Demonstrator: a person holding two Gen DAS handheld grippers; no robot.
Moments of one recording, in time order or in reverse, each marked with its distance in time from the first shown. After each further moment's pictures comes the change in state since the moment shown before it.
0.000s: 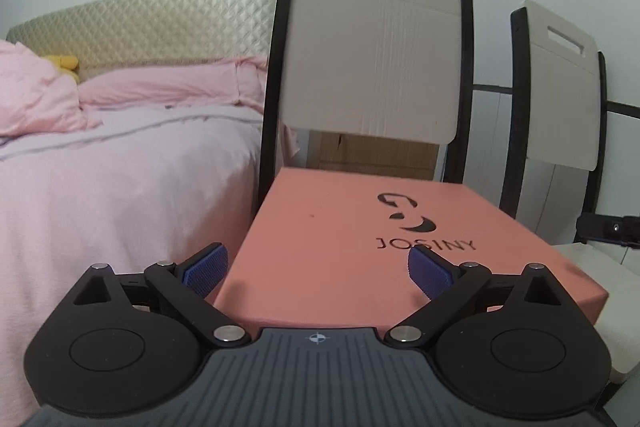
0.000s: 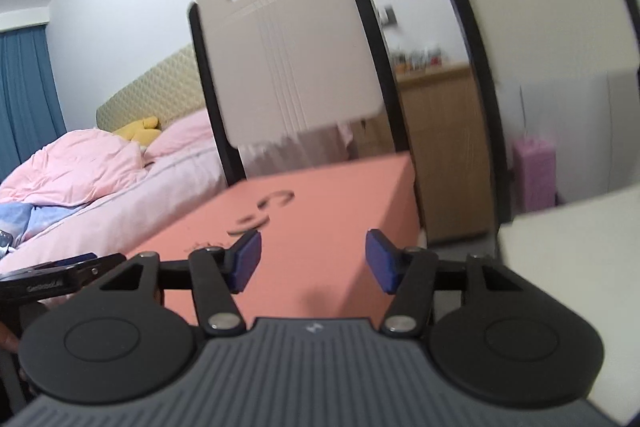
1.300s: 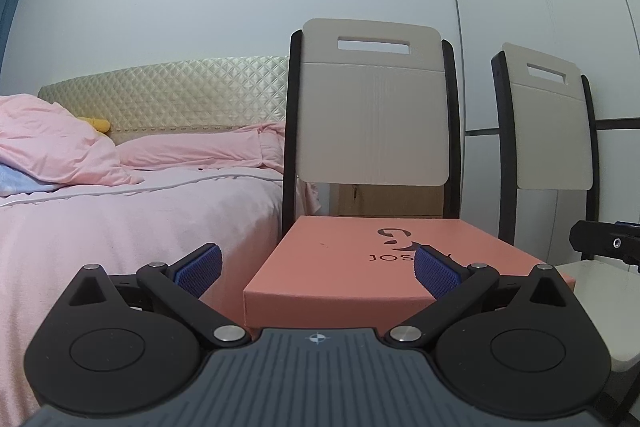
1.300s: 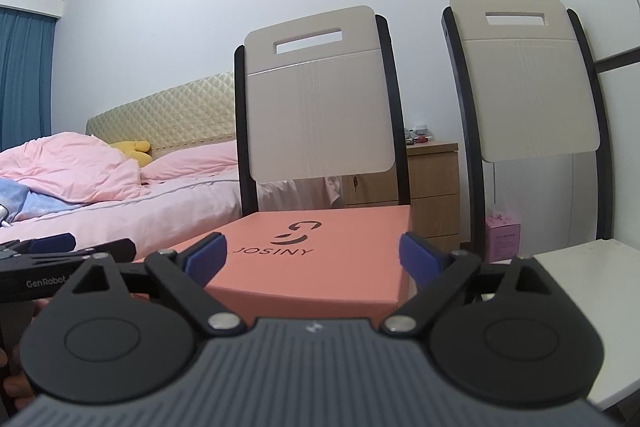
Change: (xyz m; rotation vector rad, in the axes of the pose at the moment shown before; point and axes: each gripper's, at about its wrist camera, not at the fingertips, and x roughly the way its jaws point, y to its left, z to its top) left arm -0.070 -0.024 -0.032 0.037 -0.185 0.074; right arm -0.074 0.085 -0.049 -0.145 -0.198 -0.112
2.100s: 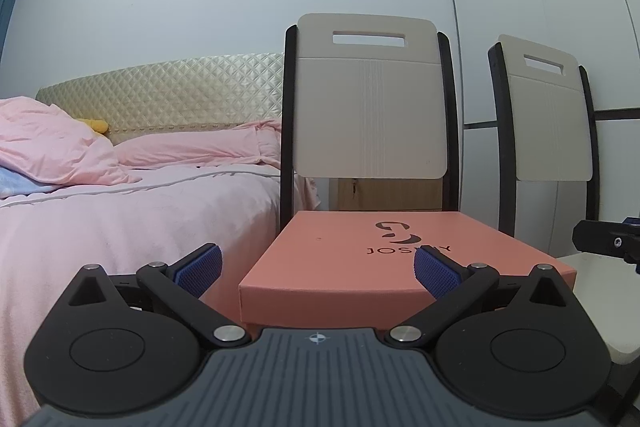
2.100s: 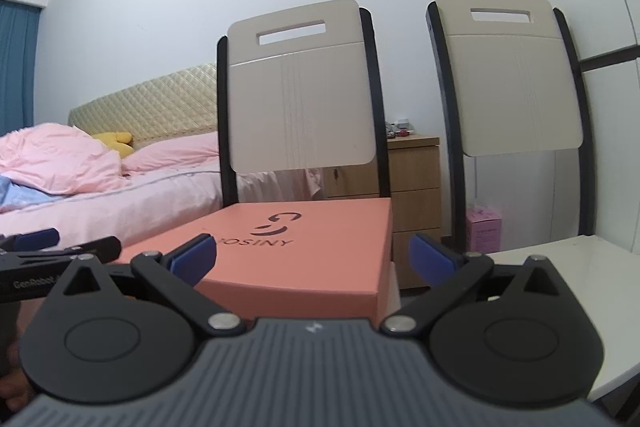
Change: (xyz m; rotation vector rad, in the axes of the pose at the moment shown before) left arm 0.002 -0.005 -0.003 0.020 0.010 0.001; right arm 0.002 0.002 -0.003 -0.020 0.028 -0.067
